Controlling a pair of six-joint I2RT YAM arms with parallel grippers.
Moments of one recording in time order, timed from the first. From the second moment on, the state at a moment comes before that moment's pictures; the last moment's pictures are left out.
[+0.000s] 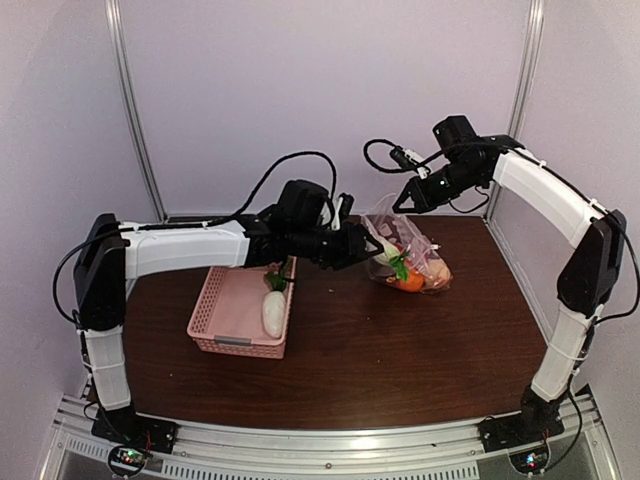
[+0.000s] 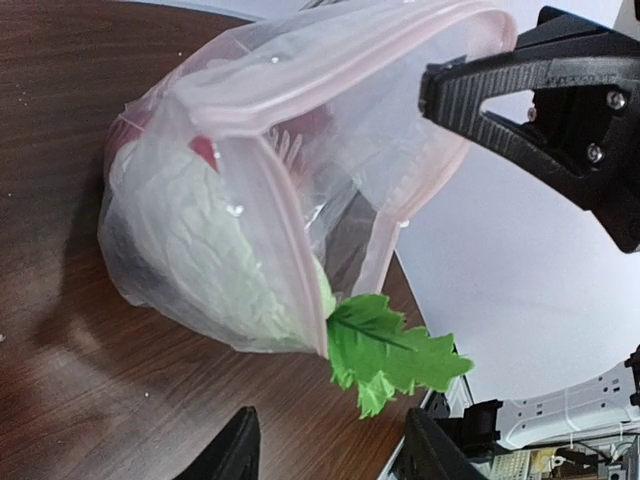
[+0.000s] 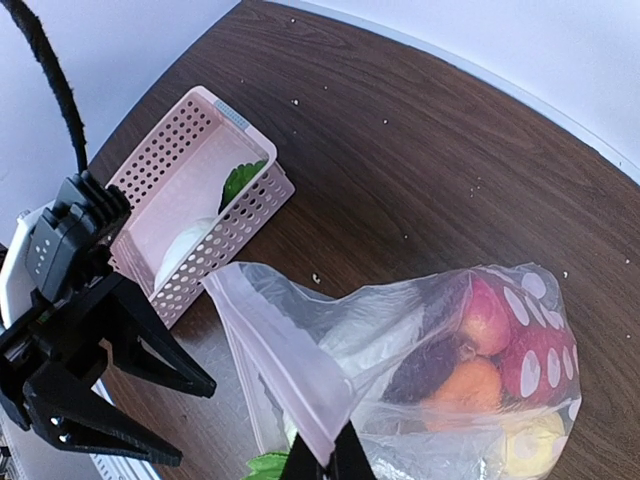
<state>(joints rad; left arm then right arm) -0.91 1.96 1.57 -0.07 0.31 -0.80 0.39 1.82 1.90 -0.98 -0.45 -0.10</state>
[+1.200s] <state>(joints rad) -0.91 2.09 1.79 -0.26 0.05 -0.93 0.46 1.77 1.80 -0.84 -0.38 -0.01</state>
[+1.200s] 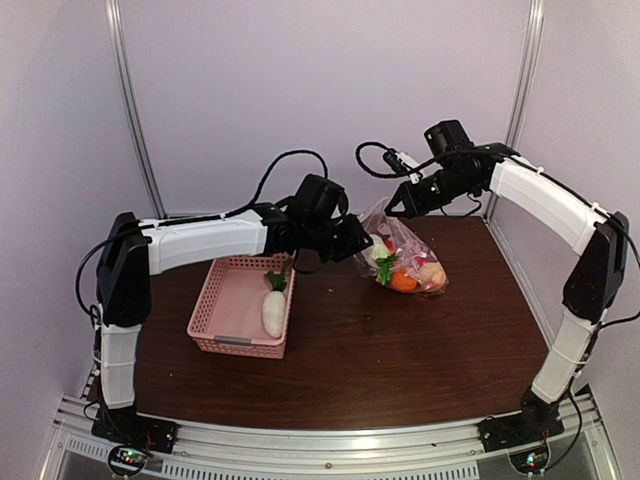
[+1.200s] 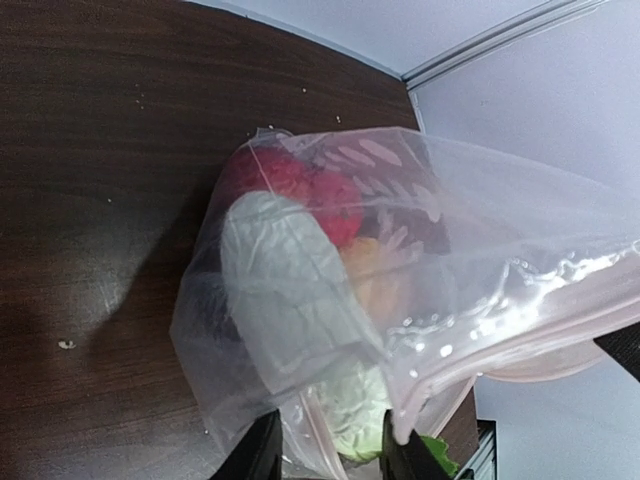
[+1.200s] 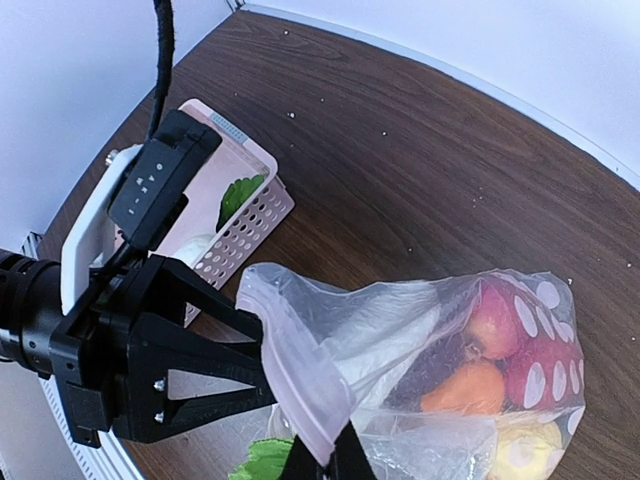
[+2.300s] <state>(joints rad) -0.90 1.96 1.70 -0.19 -0.06 -0.77 0.46 1.64 1.67 -0.64 -0.34 0.14</state>
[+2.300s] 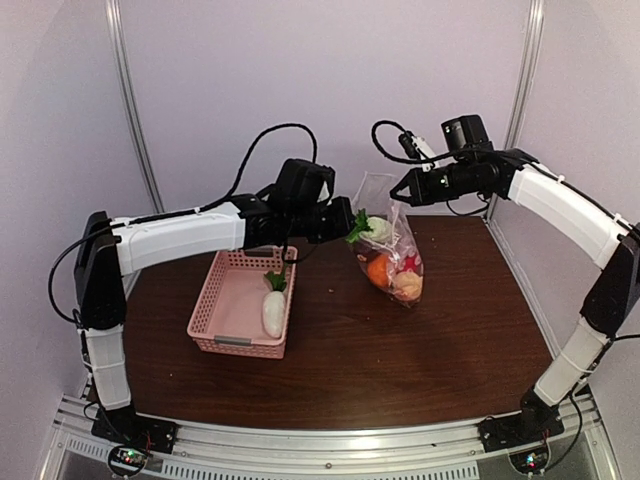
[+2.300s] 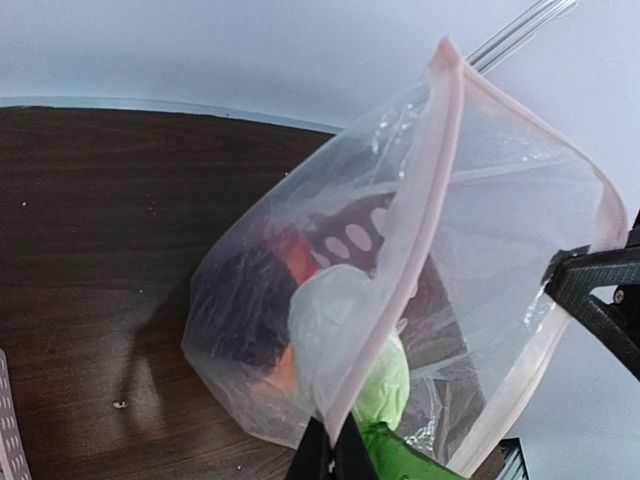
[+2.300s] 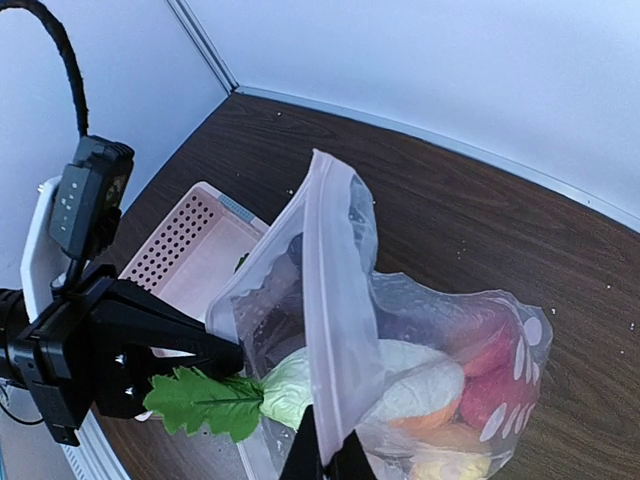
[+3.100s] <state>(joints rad) -0.83 2.04 1.83 -0.32 0.05 -0.68 0.46 1.62 1.63 -0.65 -0.38 0.11</state>
